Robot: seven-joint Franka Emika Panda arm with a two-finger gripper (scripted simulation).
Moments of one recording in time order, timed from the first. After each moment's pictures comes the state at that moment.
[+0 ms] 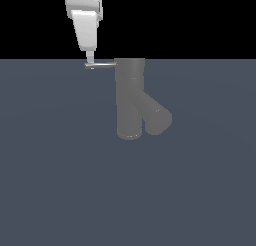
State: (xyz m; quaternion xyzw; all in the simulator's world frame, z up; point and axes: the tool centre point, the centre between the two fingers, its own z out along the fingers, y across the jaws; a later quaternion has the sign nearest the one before) arm 0.012 0.109 0.269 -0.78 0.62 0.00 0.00
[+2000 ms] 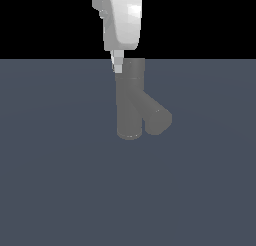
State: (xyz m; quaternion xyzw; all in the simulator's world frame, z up) arm -0.077 0.026 0.269 -0.79 0.61 0.00 0.00
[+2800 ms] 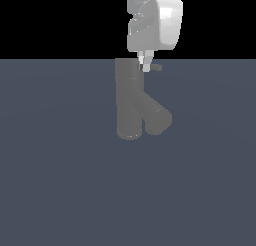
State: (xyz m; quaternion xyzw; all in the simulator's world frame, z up) arm -0.056 -0.041 0.269 -0.80 0.60 0.00 0.00
